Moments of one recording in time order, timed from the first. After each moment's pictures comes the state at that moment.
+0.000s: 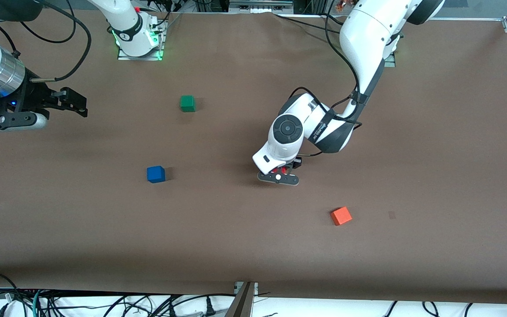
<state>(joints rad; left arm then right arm) -0.53 0.78 -0.14 -1.37 0.06 2.10 -0.53 0.15 0.10 -0.01 -1.51 0.01 1.55 0.06</state>
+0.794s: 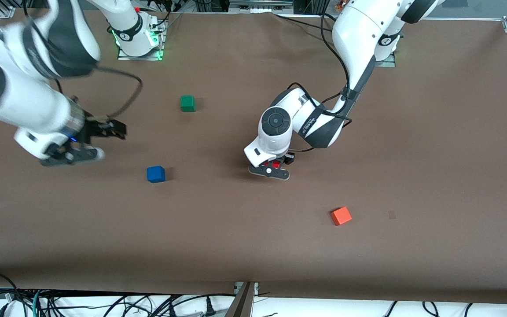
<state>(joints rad) -0.57 0.79 -0.14 -1.37 0.09 2.10 -0.53 0.23 0.33 0.00 -1.55 0.01 1.75 0.06</state>
